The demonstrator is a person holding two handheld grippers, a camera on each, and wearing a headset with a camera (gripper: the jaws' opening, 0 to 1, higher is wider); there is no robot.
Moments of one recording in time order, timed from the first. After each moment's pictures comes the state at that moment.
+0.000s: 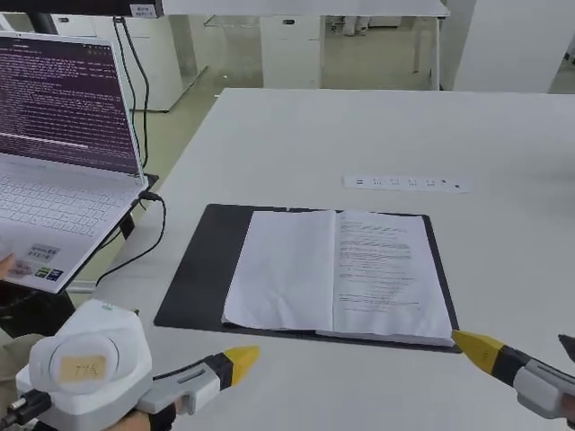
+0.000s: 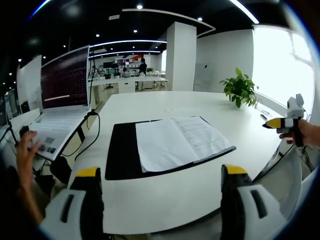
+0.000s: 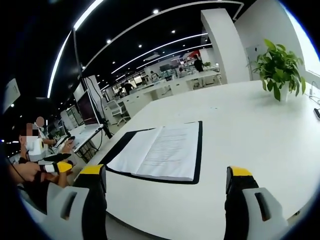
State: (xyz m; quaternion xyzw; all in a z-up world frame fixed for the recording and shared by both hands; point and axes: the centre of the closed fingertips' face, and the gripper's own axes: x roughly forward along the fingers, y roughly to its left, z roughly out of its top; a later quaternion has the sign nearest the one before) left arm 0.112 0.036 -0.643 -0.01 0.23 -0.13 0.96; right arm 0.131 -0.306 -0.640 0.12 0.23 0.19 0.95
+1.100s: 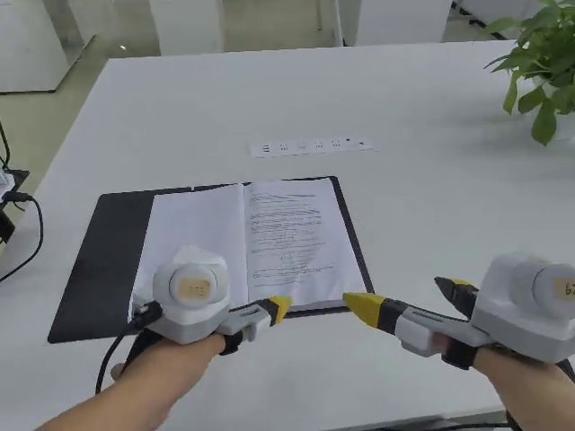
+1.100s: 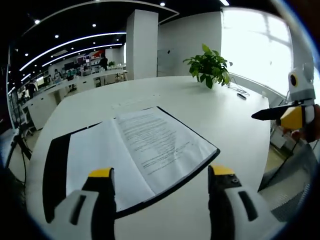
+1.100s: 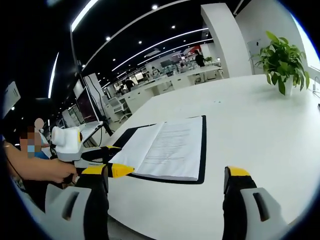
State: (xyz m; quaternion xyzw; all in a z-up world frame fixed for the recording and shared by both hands) left arm 0.216 -0.150 -0.713 0.05 0.26 -0.28 0.92; right arm 0.147 -0.295 -0.659 0.14 0.25 0.20 0.94
